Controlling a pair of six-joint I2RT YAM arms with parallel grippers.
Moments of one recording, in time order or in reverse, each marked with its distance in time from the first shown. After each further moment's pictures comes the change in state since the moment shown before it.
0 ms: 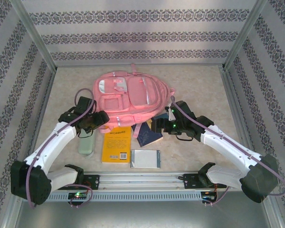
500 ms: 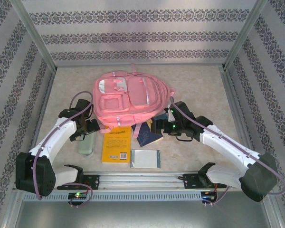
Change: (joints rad) left arm 0.079 0.120 -0.021 -0.199 -0.195 0.141; right arm 0.000 0.016 -0.005 -0.001 -0.016 -0.002
